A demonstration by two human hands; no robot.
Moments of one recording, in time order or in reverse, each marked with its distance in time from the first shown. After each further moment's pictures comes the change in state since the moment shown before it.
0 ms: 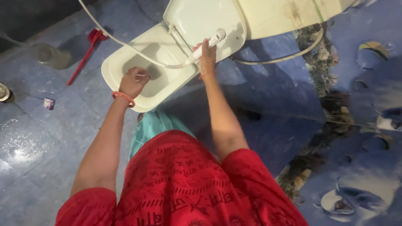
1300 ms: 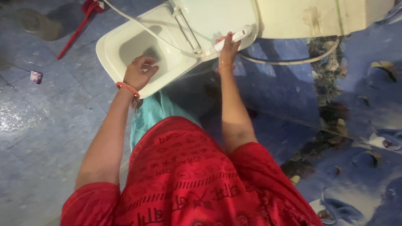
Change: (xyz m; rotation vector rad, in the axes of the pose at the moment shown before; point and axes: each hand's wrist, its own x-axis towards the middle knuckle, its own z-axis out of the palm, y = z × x) left_hand -0.009 0.022 0.019 -0.092 0.027 0.010; right_hand 0.027 -0.020 -0.053 -0.172 0.125 -0.014
